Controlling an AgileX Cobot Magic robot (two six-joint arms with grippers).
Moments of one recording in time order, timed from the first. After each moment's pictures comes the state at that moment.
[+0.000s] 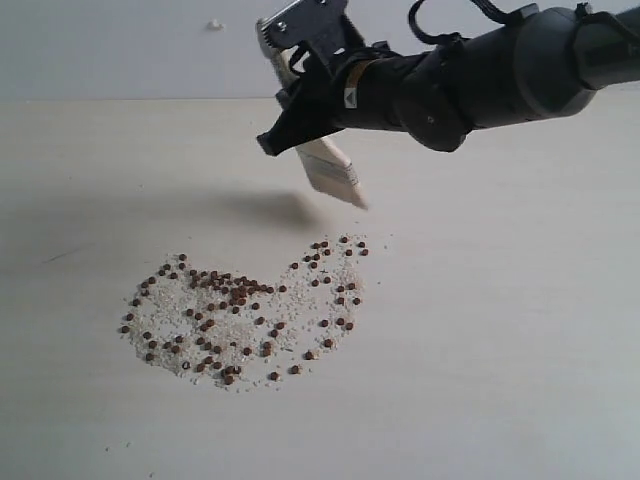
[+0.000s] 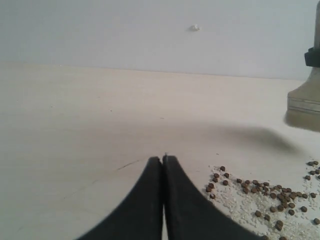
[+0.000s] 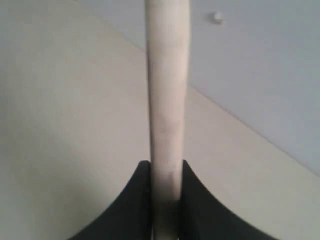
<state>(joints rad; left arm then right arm) -0.13 0.24 0.00 -0.29 0.08 0.15 0.55 2.00 -1.26 -0.28 -0.19 0.03</state>
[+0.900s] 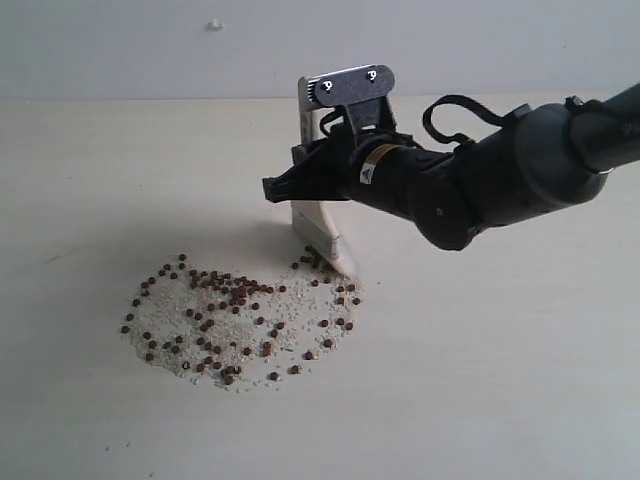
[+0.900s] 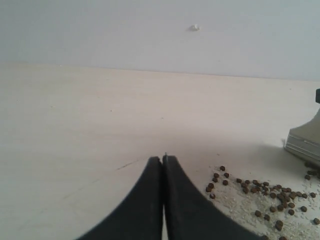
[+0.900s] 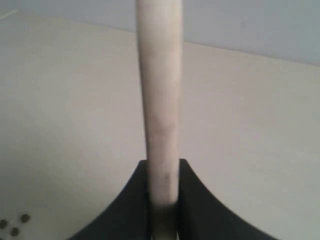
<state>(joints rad) -0.13 0.24 0.00 -0.29 0.08 0.15 0.62 2.01 -0.98 0.01 -0.48 0.13</state>
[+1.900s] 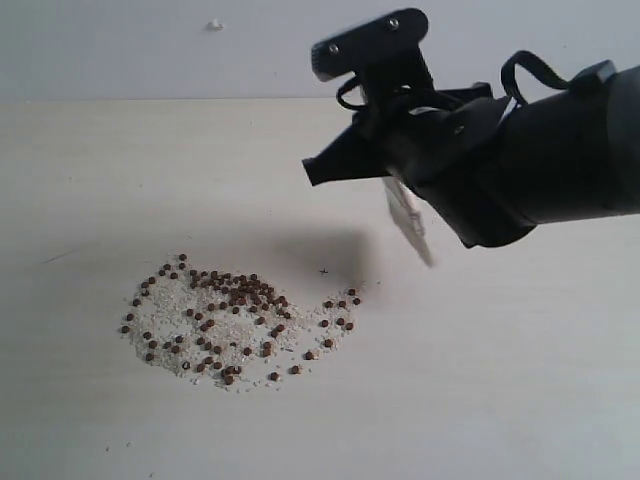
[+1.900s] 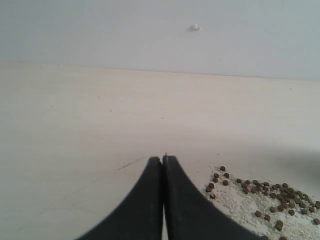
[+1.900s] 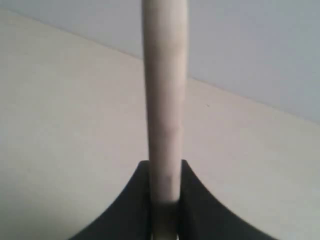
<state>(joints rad) -0.13 0.24 0.00 -0.29 0.08 0.15 0.77 1.75 -0.92 1.28 -0.57 -1.20</state>
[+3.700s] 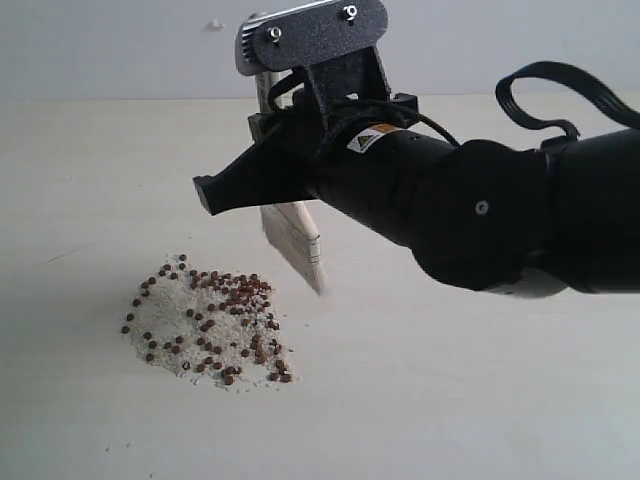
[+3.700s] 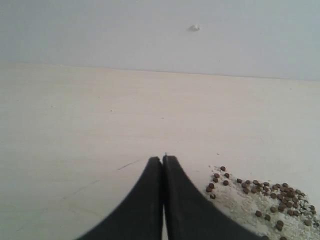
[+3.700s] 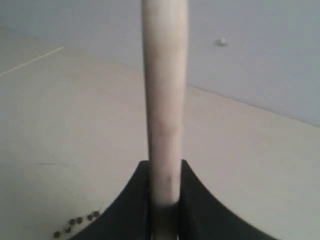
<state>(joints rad) -0.13 0.24 0.00 -0.29 0.08 0.15 0.96 1.60 -0.84 0.83 -0.46 -0.65</state>
